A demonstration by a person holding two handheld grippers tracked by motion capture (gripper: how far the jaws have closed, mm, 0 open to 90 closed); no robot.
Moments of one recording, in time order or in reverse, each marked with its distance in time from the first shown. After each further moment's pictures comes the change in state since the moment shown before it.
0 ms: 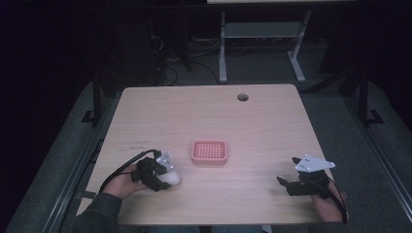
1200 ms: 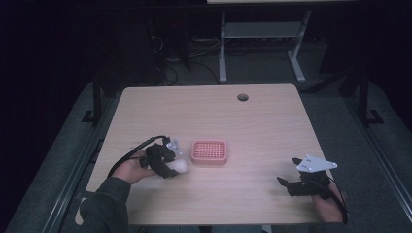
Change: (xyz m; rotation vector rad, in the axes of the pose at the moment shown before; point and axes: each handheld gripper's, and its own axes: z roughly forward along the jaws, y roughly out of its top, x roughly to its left) left arm 0.019 0.043 -0.012 0.004 0.001 0.028; right arm -0.001 -0.002 -0.001 -0.020 0.016 0.020
